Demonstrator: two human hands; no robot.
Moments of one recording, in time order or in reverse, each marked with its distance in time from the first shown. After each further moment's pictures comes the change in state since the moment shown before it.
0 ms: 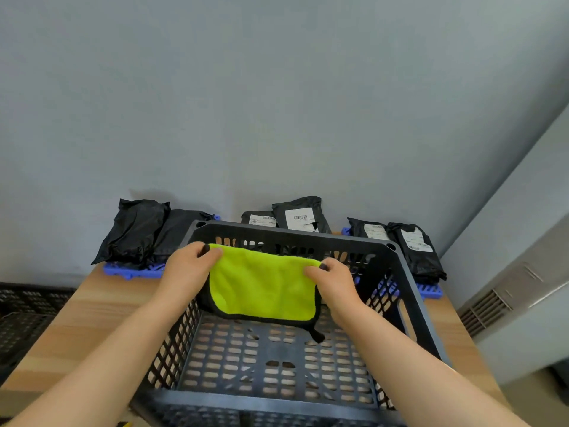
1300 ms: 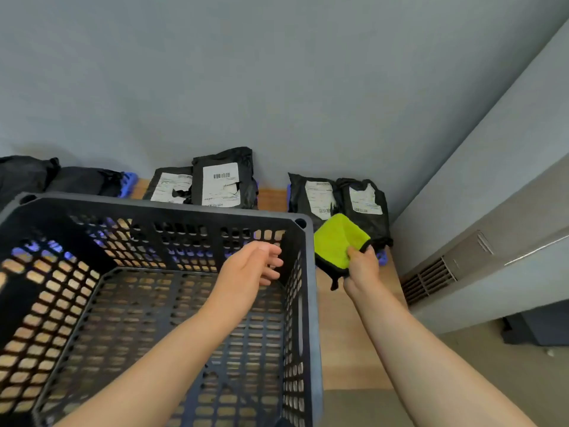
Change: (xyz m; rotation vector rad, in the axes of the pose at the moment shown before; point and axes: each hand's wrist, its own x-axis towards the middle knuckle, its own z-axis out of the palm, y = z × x) left_hand -0.036 0.117 0.286 -0.401 -0.372 -0.078; right_hand 0.166 0.143 -0.216 0.625 0.449 0.225
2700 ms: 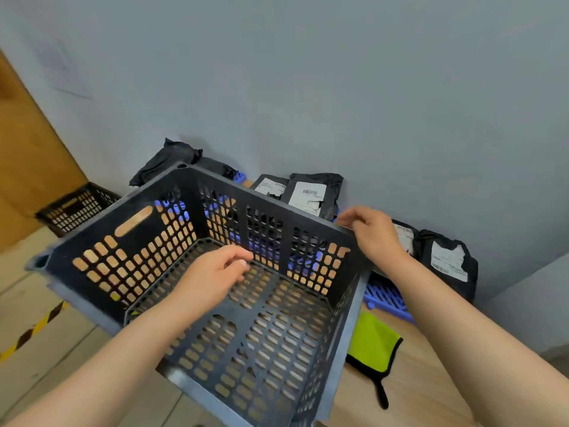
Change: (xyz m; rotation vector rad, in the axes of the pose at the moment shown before) left_hand -0.090 -0.007 -0.074 0.474 0.383 -0.059; right_hand -0.038 -0.065 0.089 -0.935 -0.865 -0.745
